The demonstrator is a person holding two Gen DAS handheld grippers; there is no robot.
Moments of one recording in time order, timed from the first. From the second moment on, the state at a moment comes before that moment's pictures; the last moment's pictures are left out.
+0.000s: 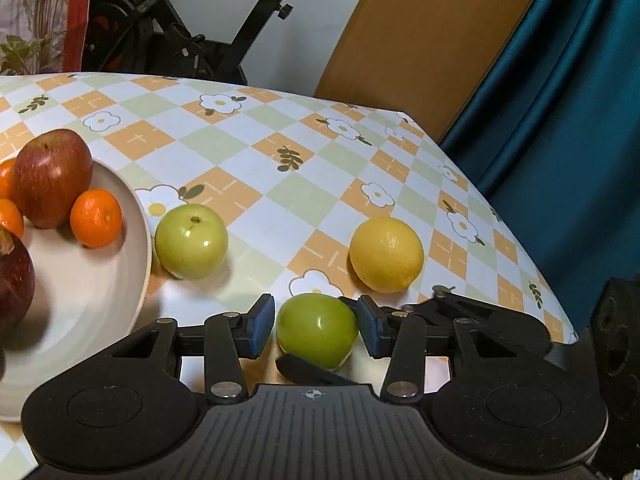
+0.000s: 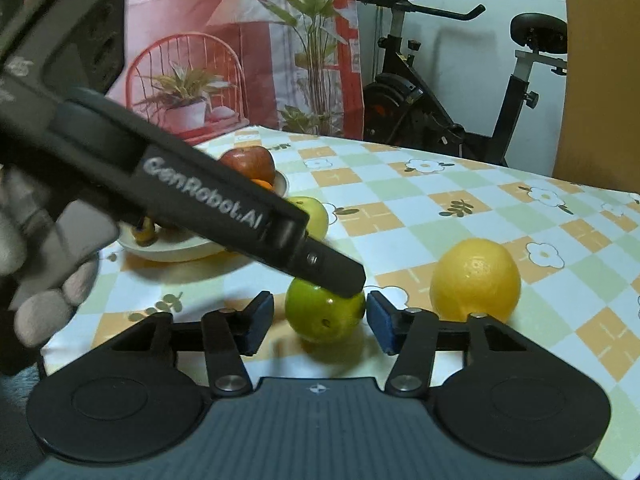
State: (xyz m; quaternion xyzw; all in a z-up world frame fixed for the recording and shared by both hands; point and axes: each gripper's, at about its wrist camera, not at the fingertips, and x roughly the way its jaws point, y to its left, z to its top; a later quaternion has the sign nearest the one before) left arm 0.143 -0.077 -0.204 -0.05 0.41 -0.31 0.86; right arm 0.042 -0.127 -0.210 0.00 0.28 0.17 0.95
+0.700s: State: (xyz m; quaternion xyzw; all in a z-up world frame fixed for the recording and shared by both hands) left arm 0.119 -0.069 -0.215 -0.06 0.39 -0.30 0.87; right arm 0.052 -0.132 -0.216 0.02 0.31 0.19 0.93
